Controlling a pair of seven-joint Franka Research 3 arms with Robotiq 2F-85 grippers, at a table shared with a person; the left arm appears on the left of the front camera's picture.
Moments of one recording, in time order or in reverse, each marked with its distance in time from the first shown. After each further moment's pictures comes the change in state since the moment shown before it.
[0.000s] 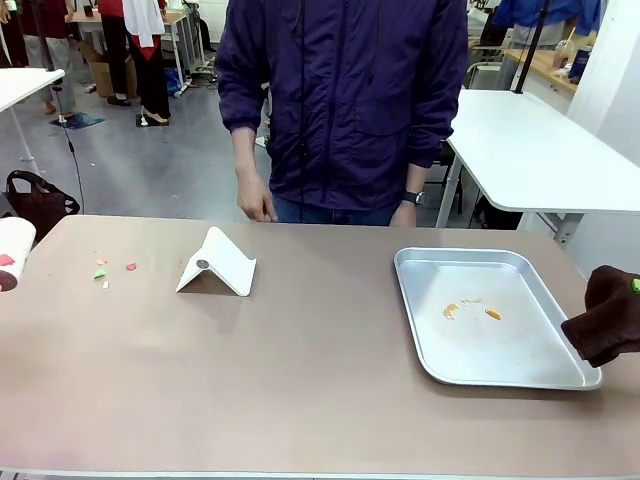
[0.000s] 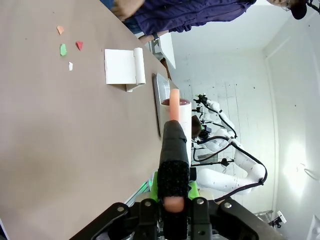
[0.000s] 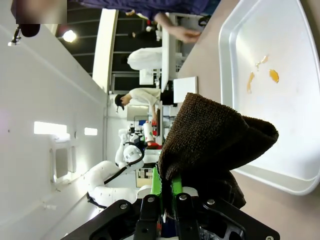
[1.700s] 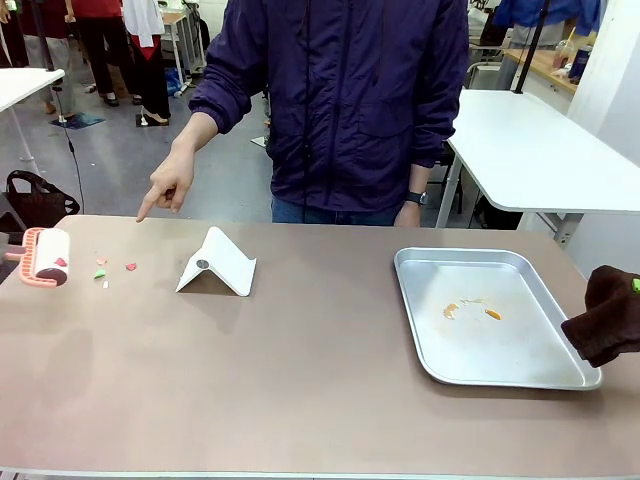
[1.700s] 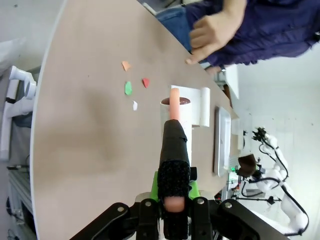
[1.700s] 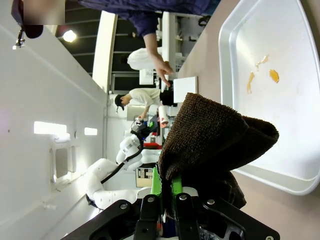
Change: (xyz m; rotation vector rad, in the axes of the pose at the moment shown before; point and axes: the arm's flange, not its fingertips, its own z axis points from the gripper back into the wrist) left arm 0.062 0.003 -0.043 0.353 -0.116 0.056; right arm 0.000 0.000 0.000 0.000 0.000 0.001
